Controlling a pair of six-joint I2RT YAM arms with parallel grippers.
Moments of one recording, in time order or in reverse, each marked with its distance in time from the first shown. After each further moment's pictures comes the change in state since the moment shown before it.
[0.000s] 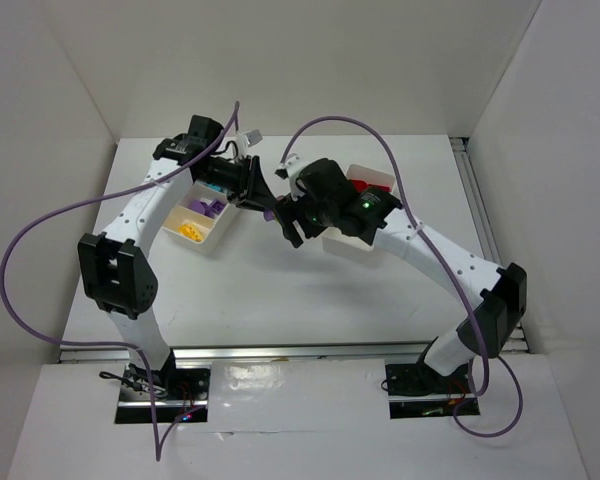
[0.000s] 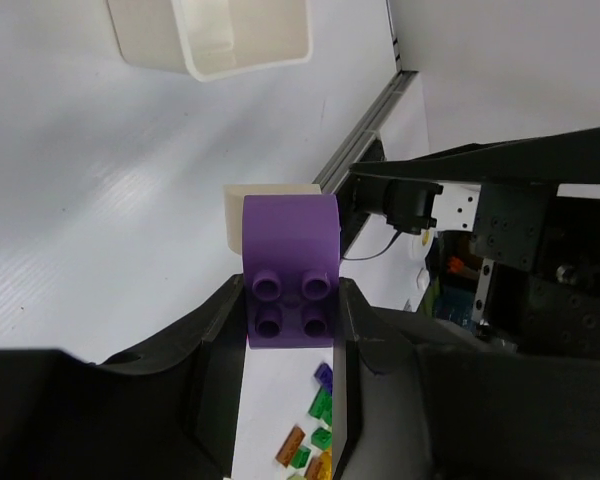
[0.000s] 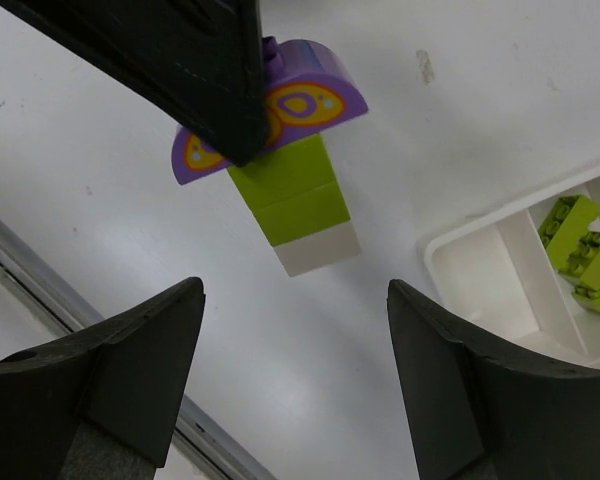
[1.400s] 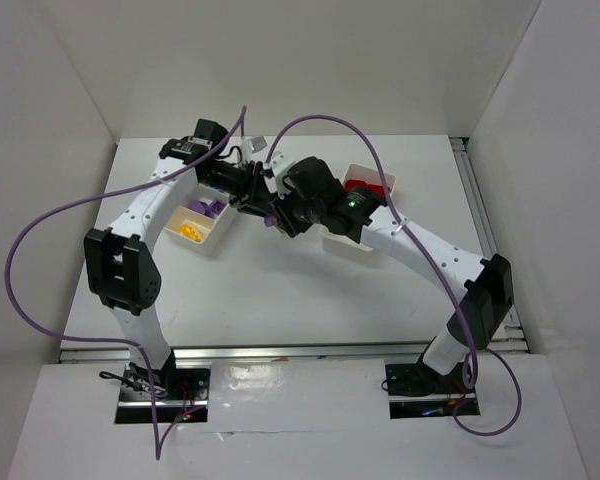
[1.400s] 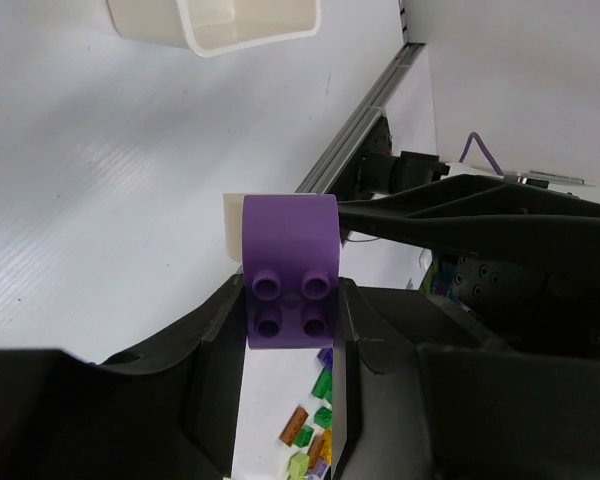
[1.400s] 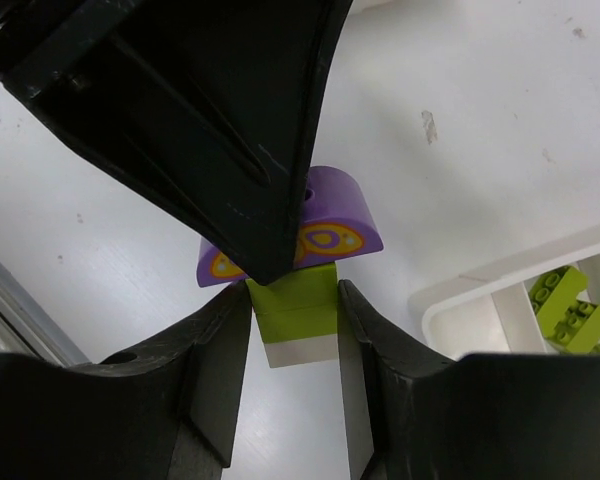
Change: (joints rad) left arm -0.014 0.036 0.011 -0.075 0.020 0.074; right arm 0.039 0.088 0.028 0.105 0.003 -0.091
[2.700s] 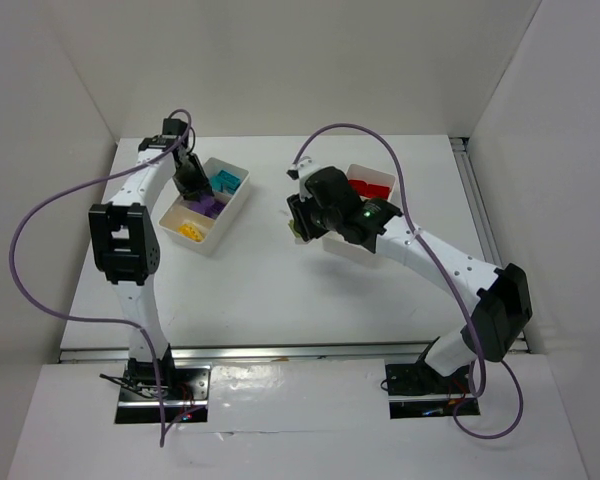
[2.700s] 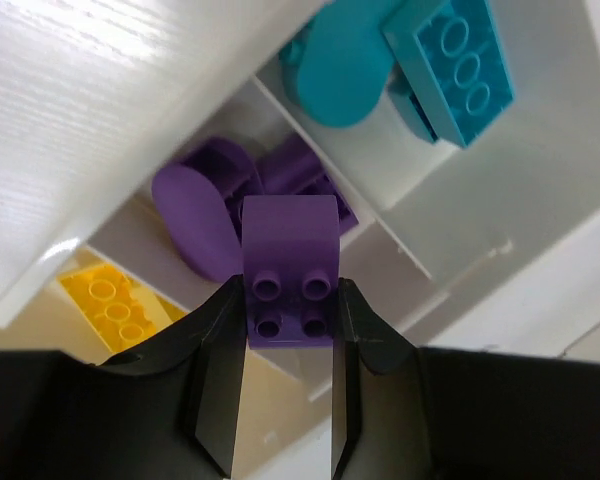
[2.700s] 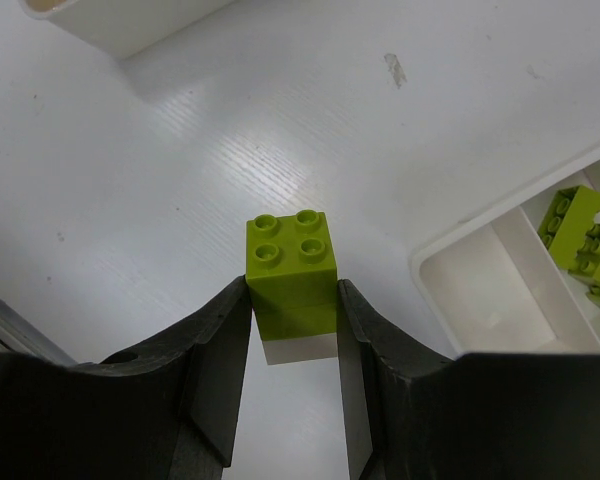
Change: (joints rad) left arm 0.249 0.229 0.074 0.138 -0.888 -0.296; right arm -0.062 -0.106 -0.198 0.090 0.047 0.142
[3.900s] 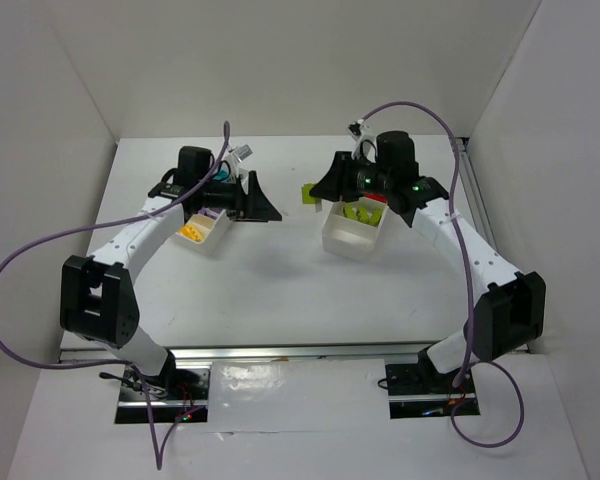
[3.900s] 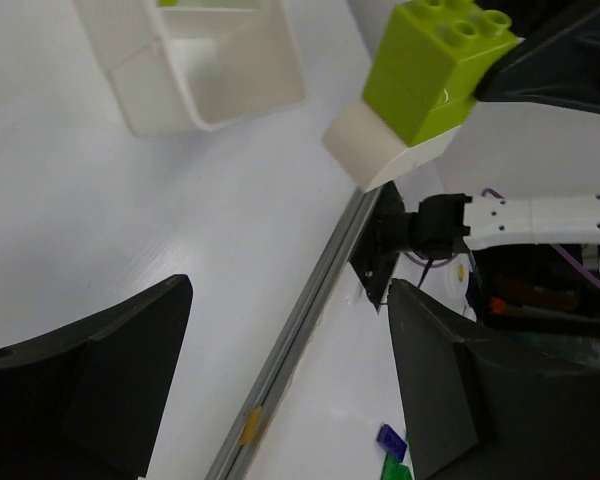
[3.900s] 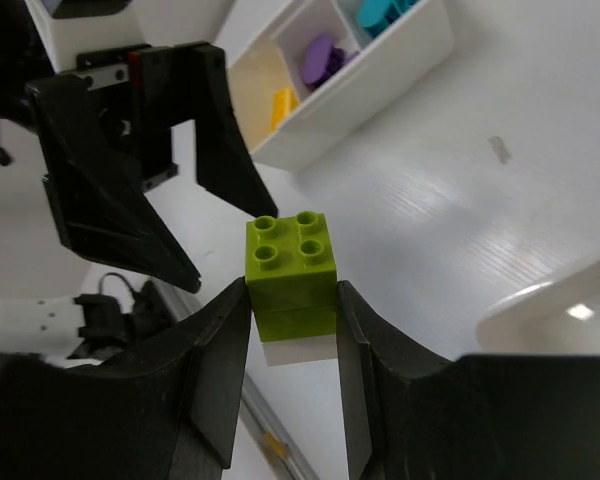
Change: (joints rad) left arm -0.218 -0.476 -0.570 0.486 0.874 0.129; right arm -0.380 -0.035 -0.016 0.192 -0.610 0.285
